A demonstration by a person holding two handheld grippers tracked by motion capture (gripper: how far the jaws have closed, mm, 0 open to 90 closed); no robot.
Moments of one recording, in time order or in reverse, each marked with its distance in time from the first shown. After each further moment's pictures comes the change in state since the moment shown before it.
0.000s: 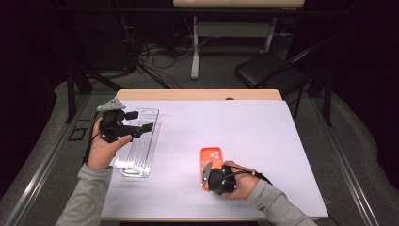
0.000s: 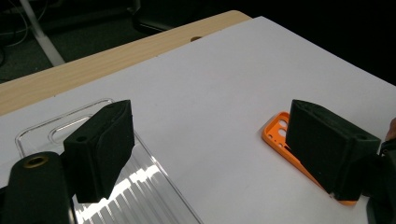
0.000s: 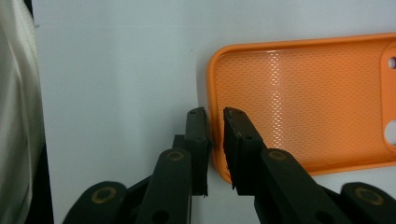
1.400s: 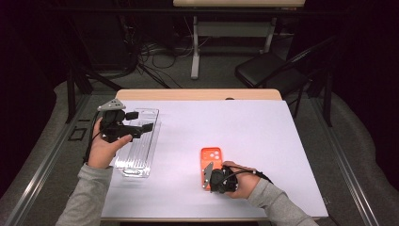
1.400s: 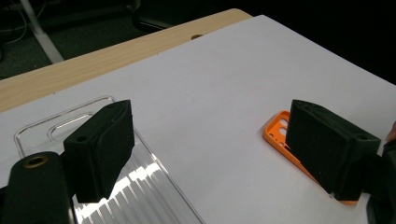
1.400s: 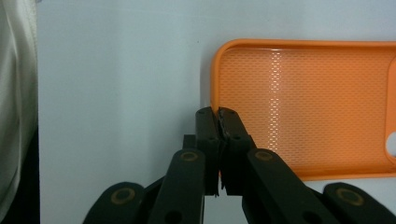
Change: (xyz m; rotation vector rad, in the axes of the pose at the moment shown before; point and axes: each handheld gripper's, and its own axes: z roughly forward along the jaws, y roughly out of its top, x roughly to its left) left arm 0.003 -0.001 0.002 0.007 -0.003 -0.003; right arm -0.002 -0.003 0.002 -0.003 0.019 -0.075
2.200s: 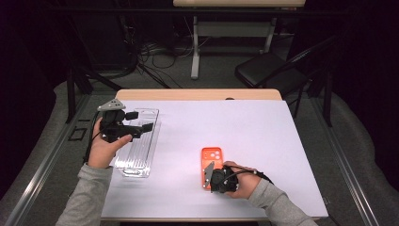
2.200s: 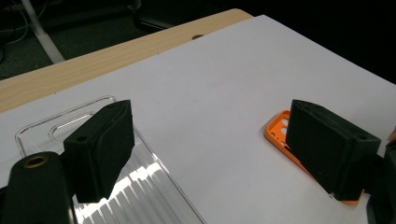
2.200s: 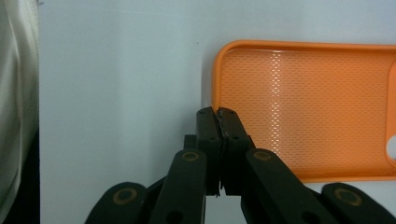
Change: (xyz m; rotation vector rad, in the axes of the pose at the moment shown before) left arm 0.001 0.000 0.000 -0.001 0.004 0.001; right arm 0.000 -0.002 0.000 -0.014 0.002 0.003
